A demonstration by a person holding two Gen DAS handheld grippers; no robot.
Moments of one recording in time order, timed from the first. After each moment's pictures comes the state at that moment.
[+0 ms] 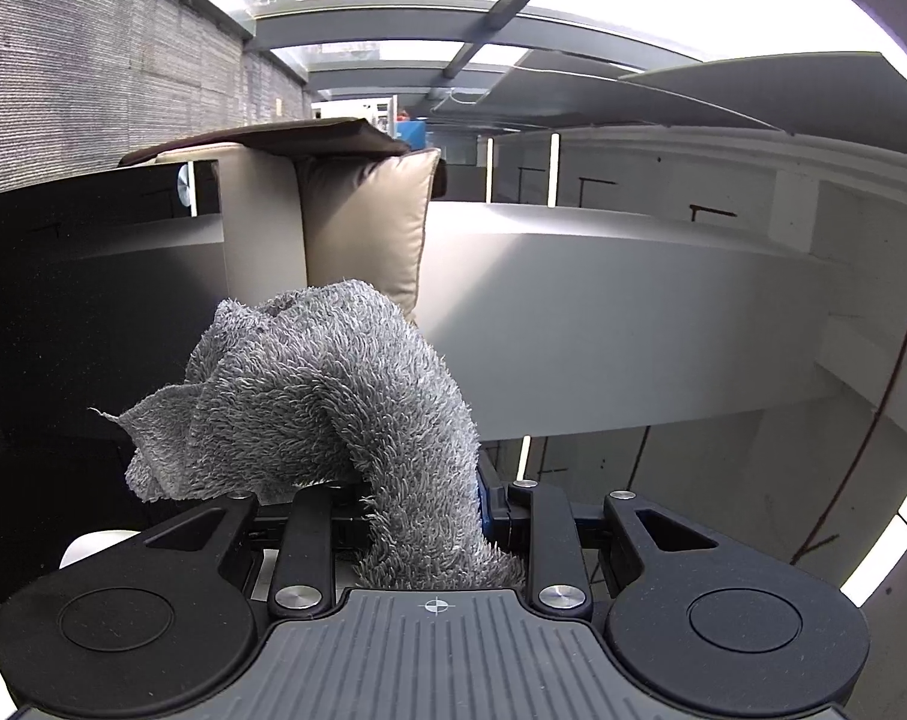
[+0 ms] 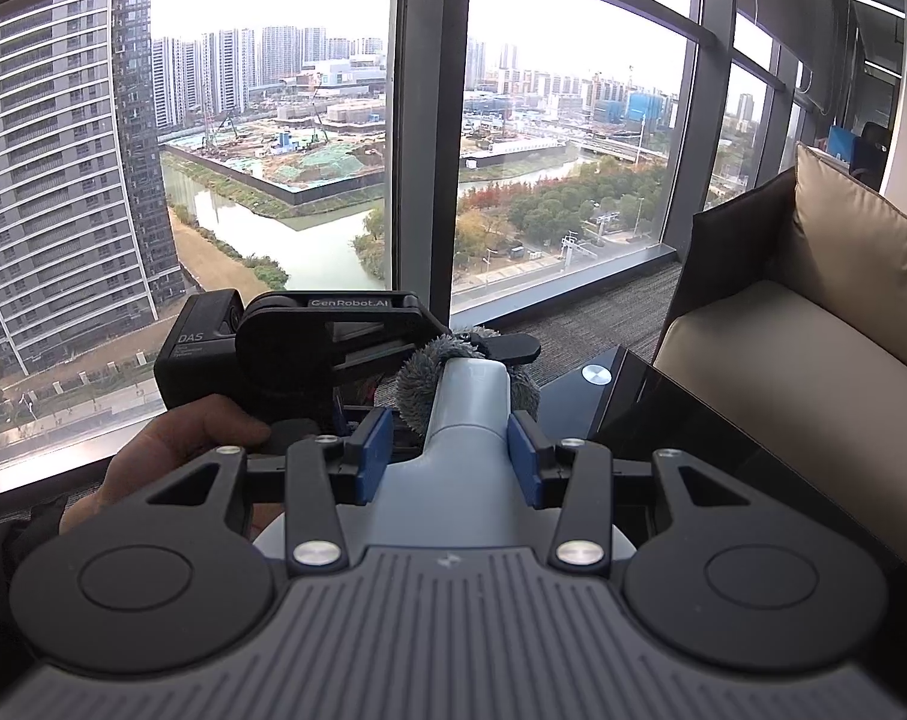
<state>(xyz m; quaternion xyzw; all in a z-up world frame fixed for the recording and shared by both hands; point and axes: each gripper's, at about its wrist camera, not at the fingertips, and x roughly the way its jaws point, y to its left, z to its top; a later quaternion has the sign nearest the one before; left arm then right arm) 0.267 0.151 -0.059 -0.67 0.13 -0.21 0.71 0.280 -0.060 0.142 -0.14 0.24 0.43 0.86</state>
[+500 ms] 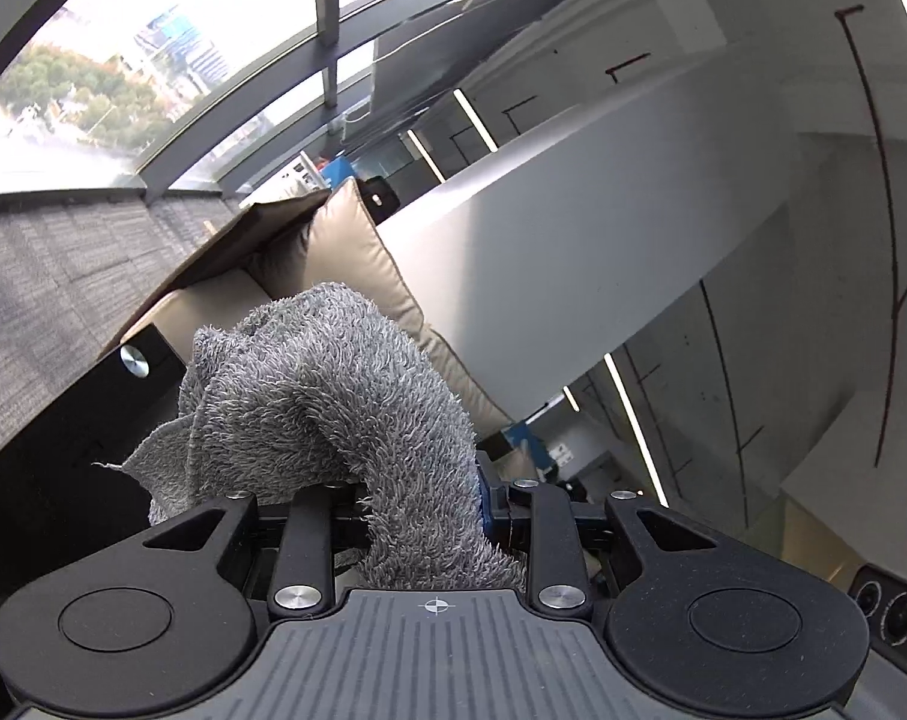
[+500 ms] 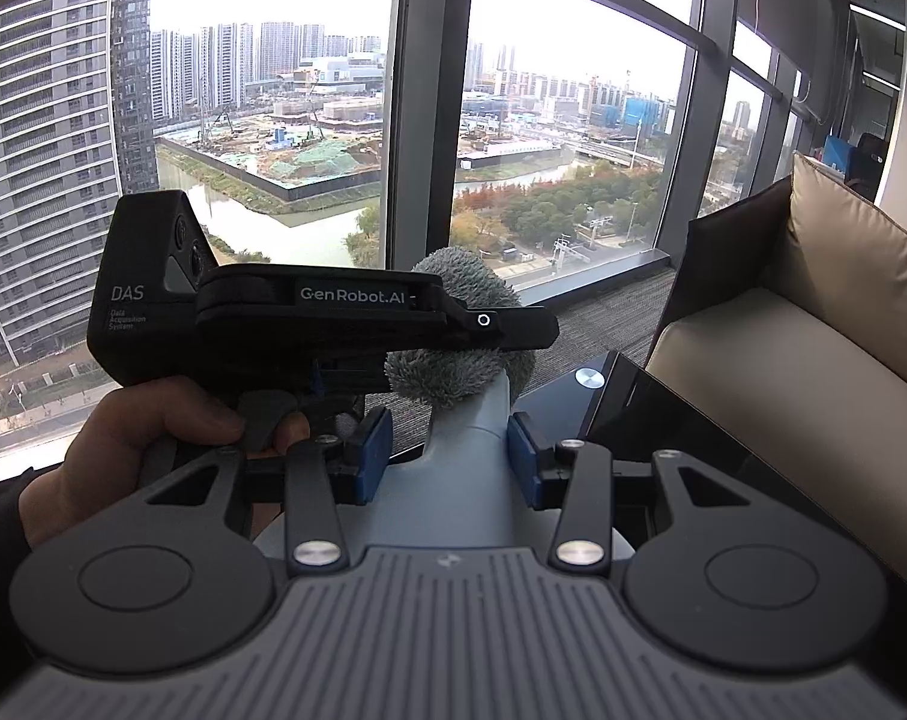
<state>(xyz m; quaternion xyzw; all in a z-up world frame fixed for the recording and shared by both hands) 0.246 0.109 0.027 -0.40 0.12 -0.16 0.90 0.277 -0.058 0.140 -0.15 0.23 0.43 0.86</state>
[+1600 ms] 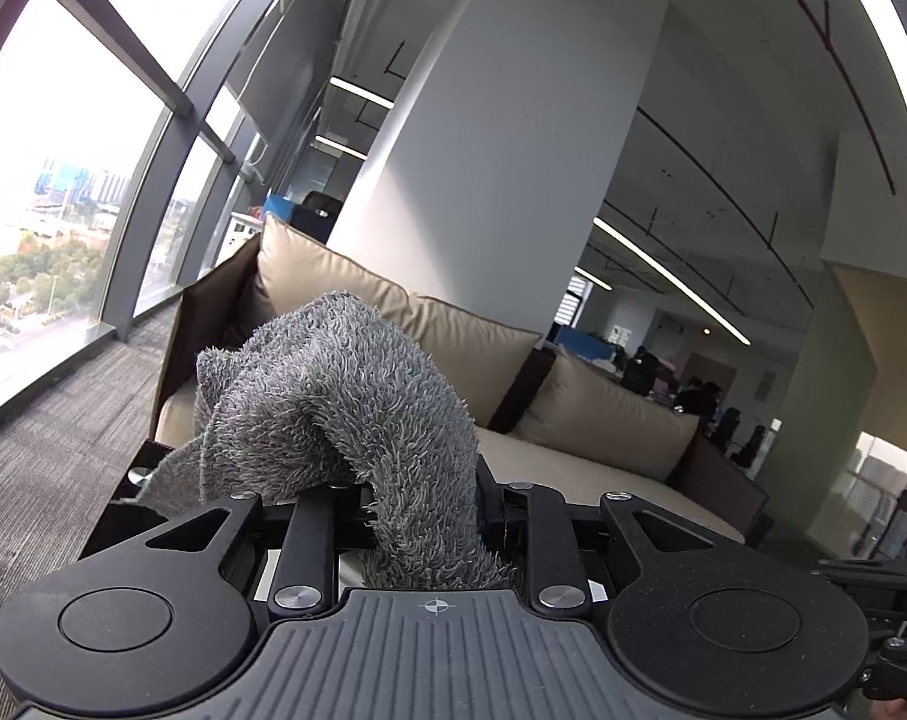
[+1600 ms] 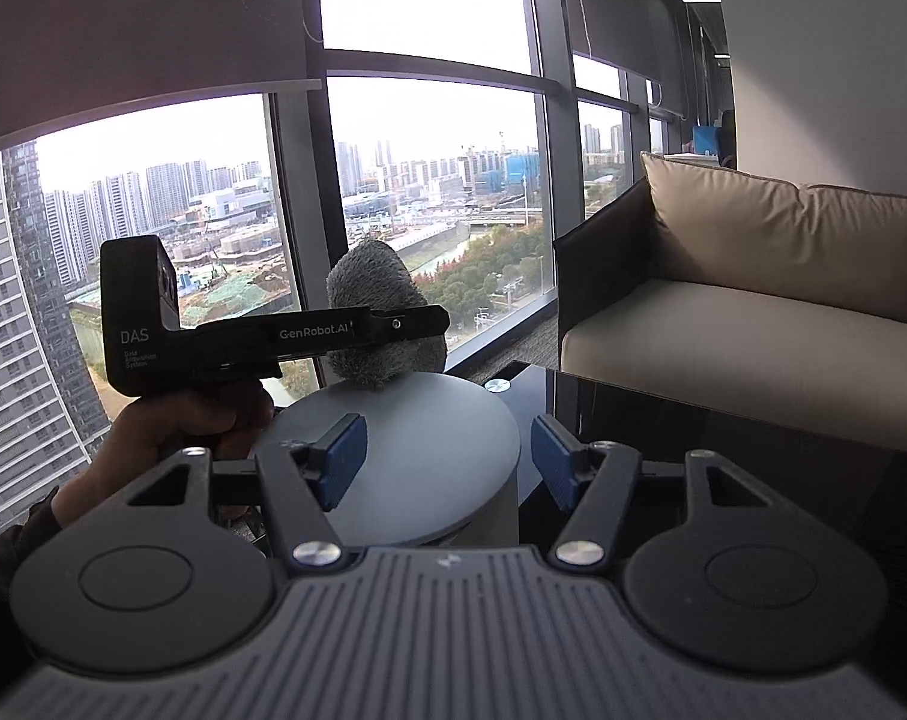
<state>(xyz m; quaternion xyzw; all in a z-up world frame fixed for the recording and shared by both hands) 0.199 0.011 0.083 -0.15 0.12 -0.16 0.97 0.198 -0.196 0.129 0.02 0.18 0.33 0.93</state>
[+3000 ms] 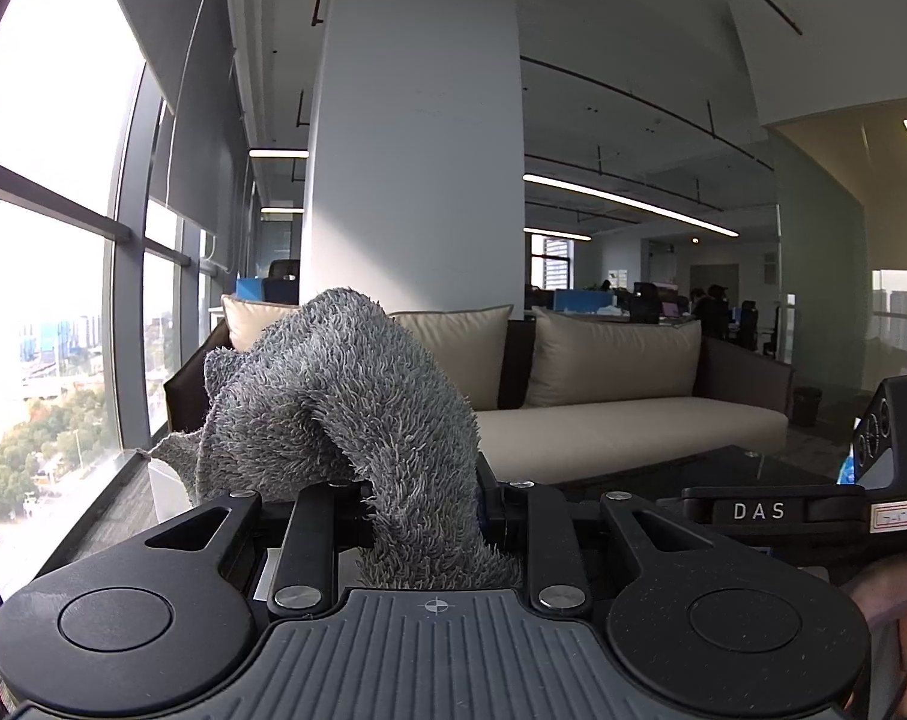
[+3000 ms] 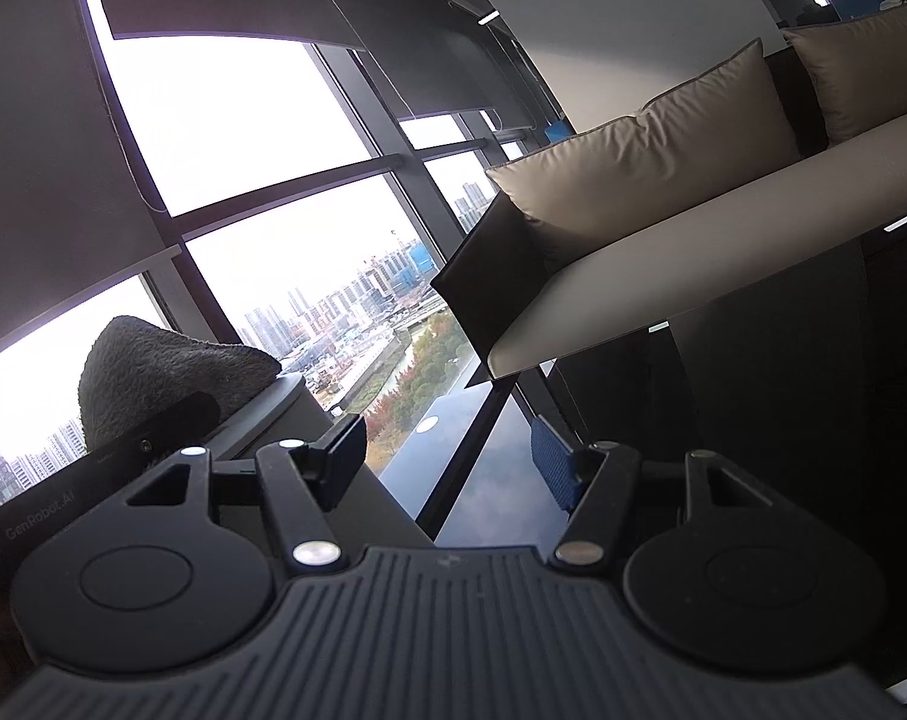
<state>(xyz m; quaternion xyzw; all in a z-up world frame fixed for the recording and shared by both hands) 0.072 -0.130 0.060 0.01 0.07 -0.15 0.99 0.206 -0.282 0.030 0.24 0.16 0.25 0.92</state>
